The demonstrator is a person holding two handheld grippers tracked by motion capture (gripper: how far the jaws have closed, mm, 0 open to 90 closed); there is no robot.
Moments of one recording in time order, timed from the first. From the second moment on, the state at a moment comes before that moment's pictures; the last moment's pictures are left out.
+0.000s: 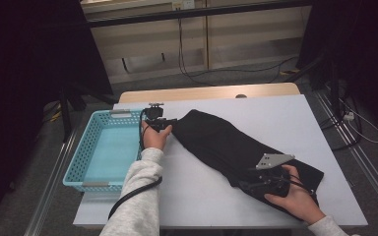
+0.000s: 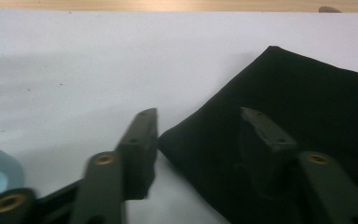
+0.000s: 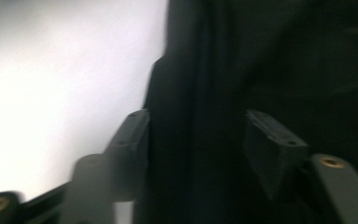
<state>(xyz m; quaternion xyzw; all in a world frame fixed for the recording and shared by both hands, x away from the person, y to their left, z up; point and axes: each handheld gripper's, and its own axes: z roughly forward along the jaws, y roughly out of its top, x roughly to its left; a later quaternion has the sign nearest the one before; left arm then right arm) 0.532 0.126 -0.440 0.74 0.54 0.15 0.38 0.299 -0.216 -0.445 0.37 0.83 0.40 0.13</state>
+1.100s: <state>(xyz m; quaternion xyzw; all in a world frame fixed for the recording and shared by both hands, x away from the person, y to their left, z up) 0.524 0.111 -0.455 0.73 0.57 0.10 0.36 0.305 -0.237 -0.445 0.41 0.80 0.41 0.15</state>
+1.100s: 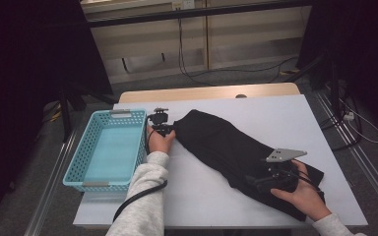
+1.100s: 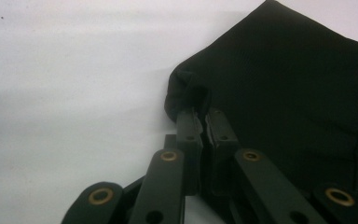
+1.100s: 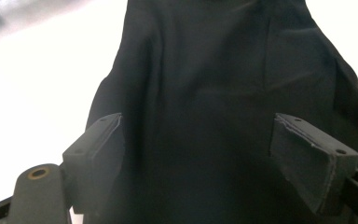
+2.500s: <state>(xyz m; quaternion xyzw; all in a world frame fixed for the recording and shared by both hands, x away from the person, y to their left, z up) 0.514 0.122 -0.404 0.72 0.53 0.09 0.44 0.308 -0.246 -0.447 0.43 0.79 0.41 0.15</state>
